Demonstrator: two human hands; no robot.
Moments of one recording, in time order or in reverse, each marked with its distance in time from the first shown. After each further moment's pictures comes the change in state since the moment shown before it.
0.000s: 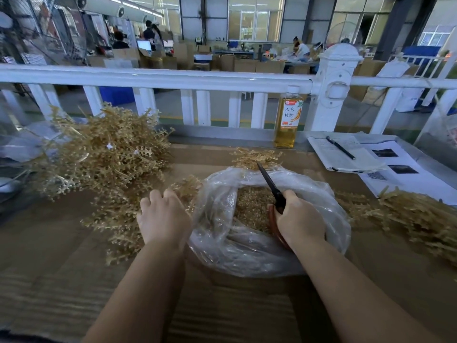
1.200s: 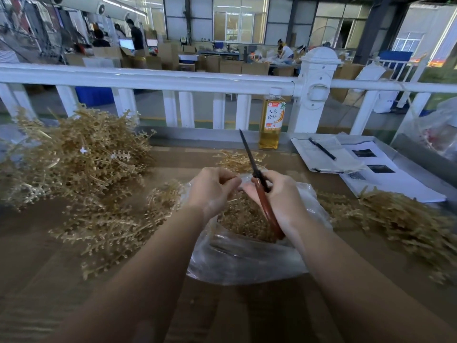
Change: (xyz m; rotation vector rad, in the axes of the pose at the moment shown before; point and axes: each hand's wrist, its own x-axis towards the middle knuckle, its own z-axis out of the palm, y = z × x) left_hand 0.015 0.091 0.005 -0.759 -0.308 0.353; right_hand 0.014 -0.025 -0.040 0.659 -0.108 -0.016
